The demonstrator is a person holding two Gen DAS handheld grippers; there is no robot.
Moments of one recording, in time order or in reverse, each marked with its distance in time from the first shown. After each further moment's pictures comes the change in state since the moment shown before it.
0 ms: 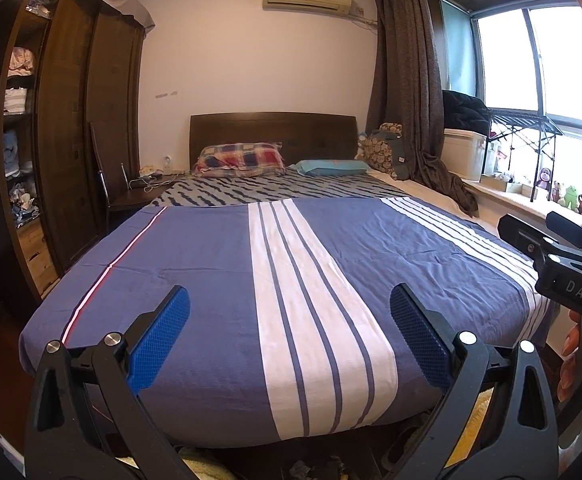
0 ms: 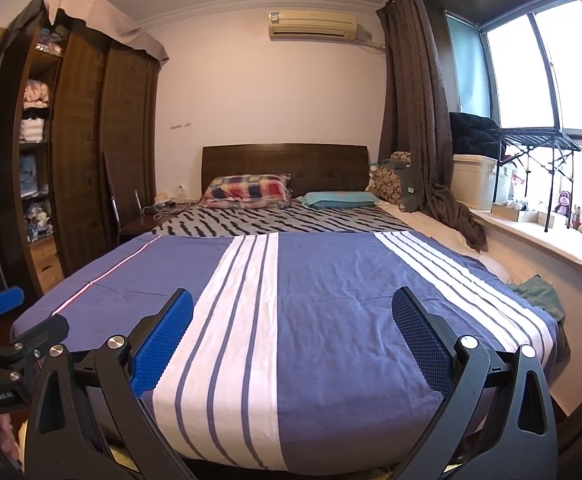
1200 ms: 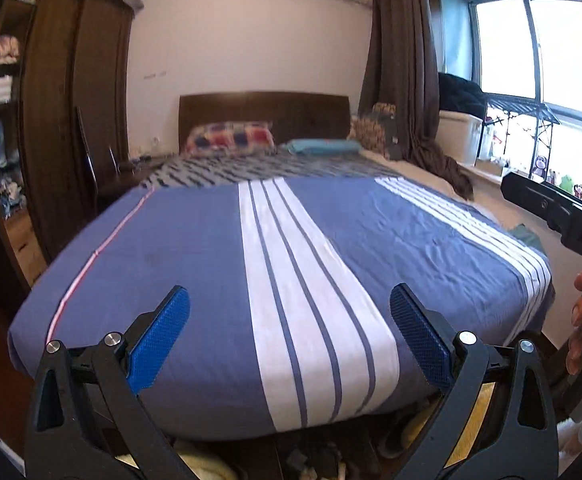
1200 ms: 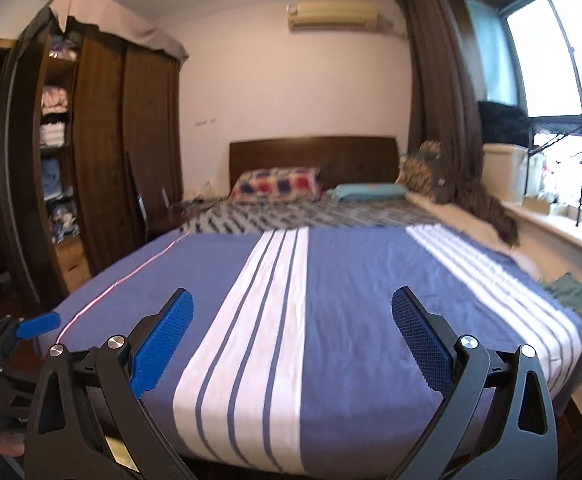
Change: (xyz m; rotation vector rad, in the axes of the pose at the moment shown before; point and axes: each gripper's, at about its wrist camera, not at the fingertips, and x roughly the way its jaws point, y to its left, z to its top) left arm 0.031 0.000 0.000 0.005 0.064 -0.028; right arm 0.024 -0.006 0.012 0.019 0.016 0.115
